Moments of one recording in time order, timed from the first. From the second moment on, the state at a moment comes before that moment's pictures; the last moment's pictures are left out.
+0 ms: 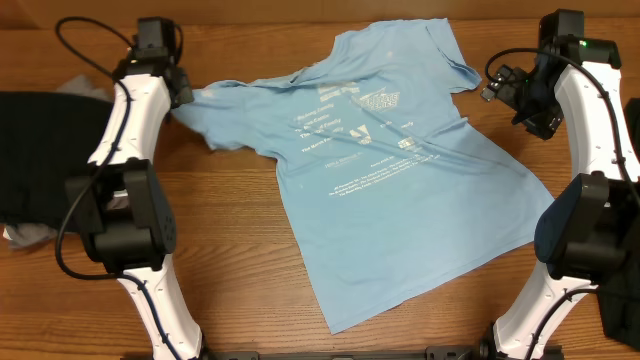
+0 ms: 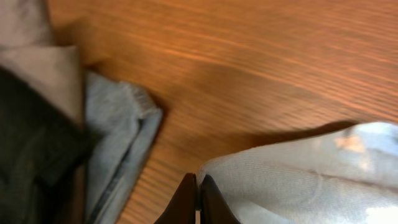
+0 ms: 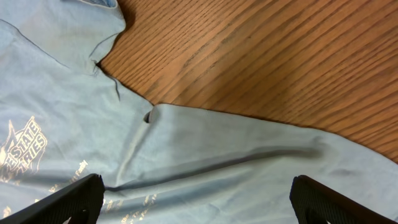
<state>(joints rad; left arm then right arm) 0.09 2.18 1.81 -0.73 -0.33 -0.22 -0.17 2.06 1.88 -1.16 -0.02 0.48</state>
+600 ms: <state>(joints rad) 0.11 2.18 1.81 -1.10 -0.29 -0.39 -0.17 2.06 1.88 -1.16 -0.02 0.48</state>
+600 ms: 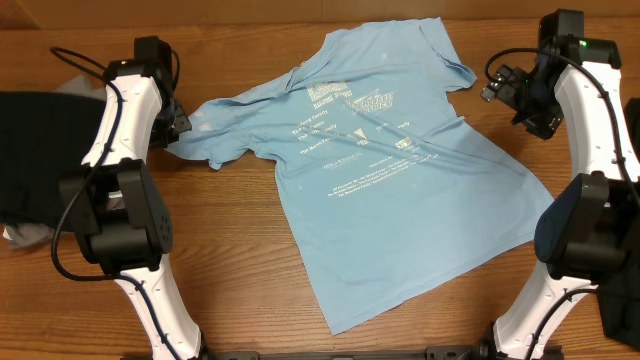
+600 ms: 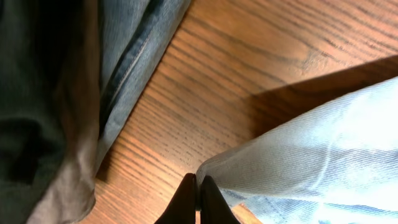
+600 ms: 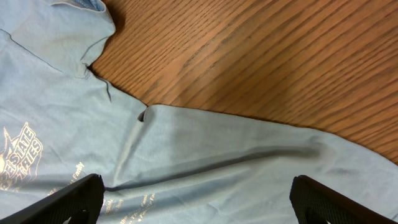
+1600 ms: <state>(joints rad) 0.11 2.18 1.81 -1.13 -0.26 -0.32 -0.17 2.06 1.88 -1.38 -0.21 0.34</state>
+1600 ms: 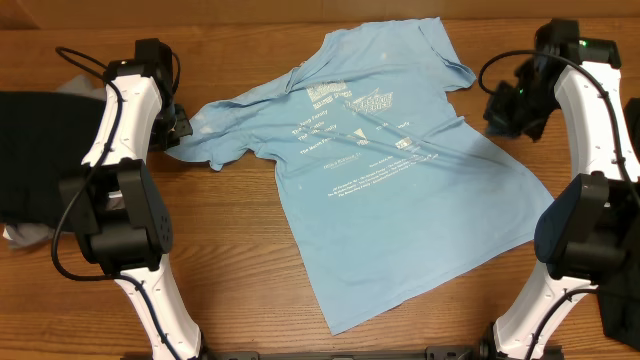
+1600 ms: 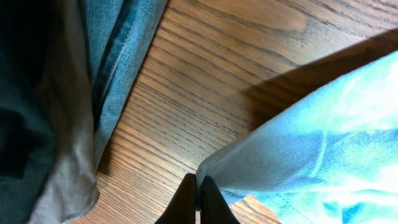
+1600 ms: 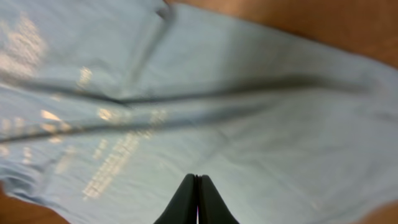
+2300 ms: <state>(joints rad) 0.11 2.18 1.81 -1.09 -0.18 -0.31 -0.26 2.06 1.59 -1.47 0.07 0.56</state>
